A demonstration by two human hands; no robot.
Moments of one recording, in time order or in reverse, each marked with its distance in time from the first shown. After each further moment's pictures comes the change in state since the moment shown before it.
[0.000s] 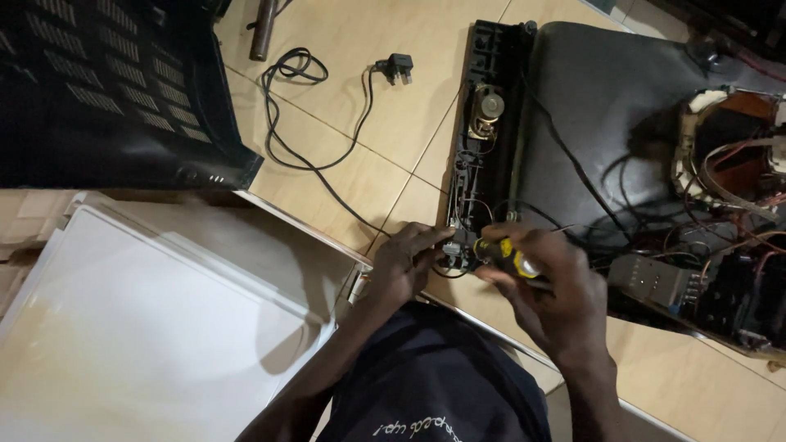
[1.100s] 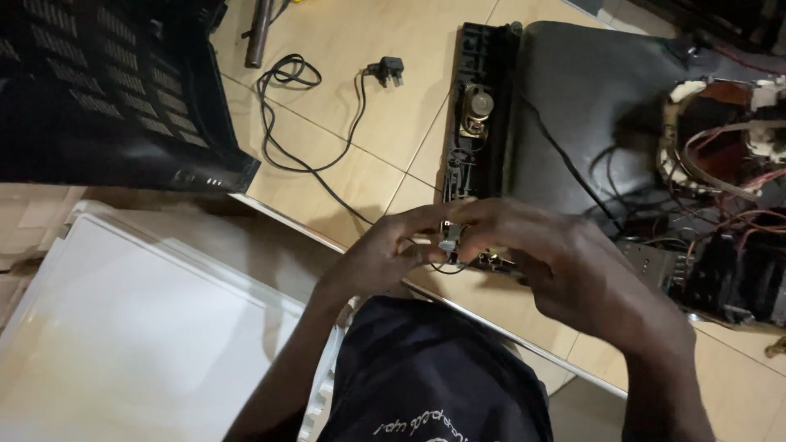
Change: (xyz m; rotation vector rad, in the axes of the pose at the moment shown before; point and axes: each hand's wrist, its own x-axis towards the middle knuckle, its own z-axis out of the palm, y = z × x) left_hand 0.063 0.111 -0.071 -0.427 -0.424 -0.166; right_hand 0.051 -0.055 -0.055 0.180 -0.477 -0.384
